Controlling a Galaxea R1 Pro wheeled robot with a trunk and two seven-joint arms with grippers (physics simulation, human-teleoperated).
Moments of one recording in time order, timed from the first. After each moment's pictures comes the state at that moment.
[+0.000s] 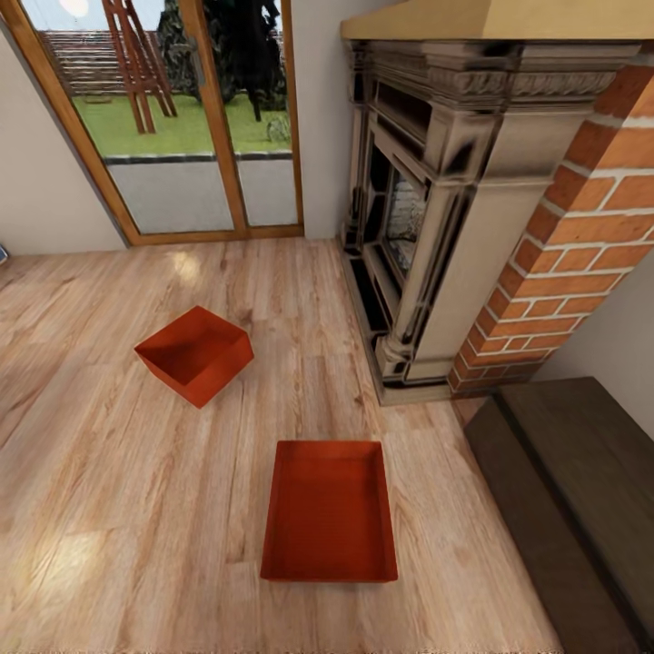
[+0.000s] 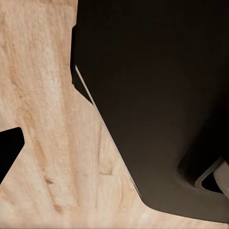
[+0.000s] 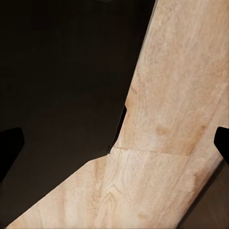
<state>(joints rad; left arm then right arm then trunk) 0.00 0.00 0.01 -0.11 0.20 -0.04 0.00 -0.13 -0.06 0.68 0.03 -0.45 -0.19 0.03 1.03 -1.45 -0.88</state>
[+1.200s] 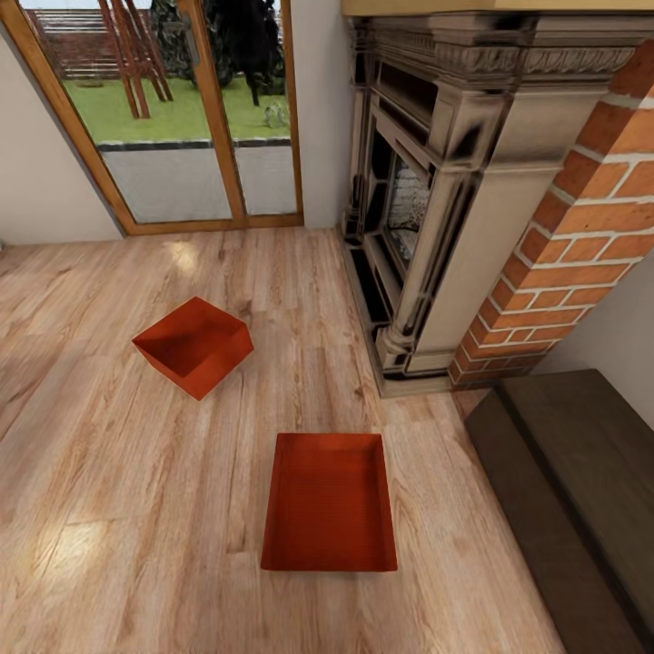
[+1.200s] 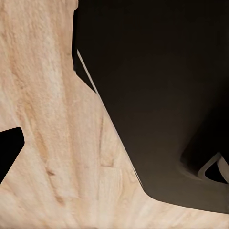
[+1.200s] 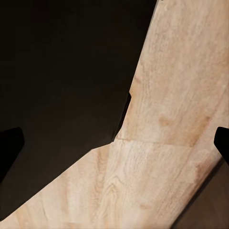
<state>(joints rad) 0.00 0.00 0.01 -0.11 0.20 -0.04 0.00 -0.13 -0.06 0.68 0.03 -0.45 -0.18 0.03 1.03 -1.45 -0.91</state>
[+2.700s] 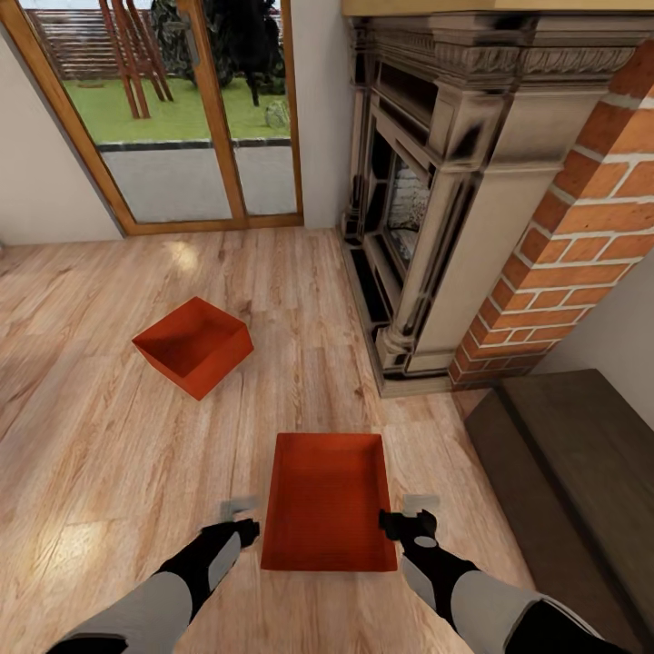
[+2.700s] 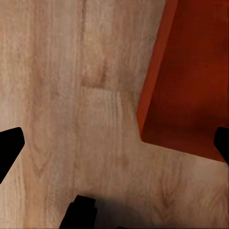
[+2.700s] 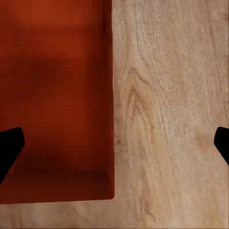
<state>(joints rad) -0.69 -0.09 0.00 -0.28 0.20 0.22 0.27 -0.75 0.11 0.67 -0.08 -0.61 -0.18 -0.23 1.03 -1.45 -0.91</state>
